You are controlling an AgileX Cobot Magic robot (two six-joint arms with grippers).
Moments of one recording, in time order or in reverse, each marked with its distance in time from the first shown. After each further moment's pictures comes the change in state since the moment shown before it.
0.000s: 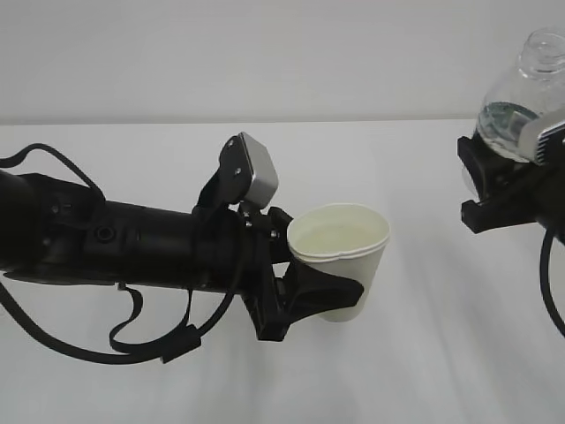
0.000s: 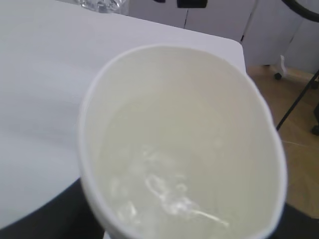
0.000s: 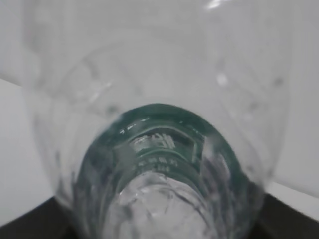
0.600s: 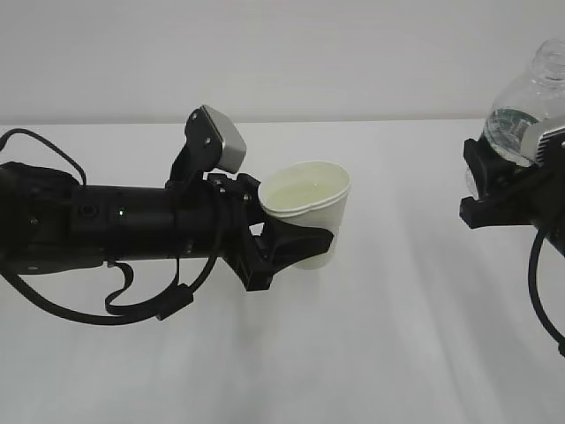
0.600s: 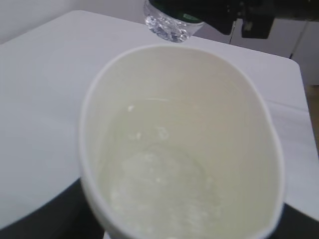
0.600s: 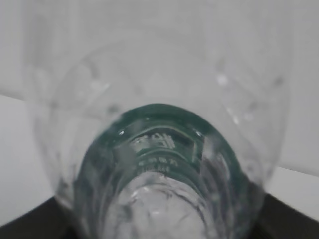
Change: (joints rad) left arm 0.073 0.000 0.000 -0.151 0.015 0.116; right arm 0.000 0.111 0.000 0.073 -0.123 0.064
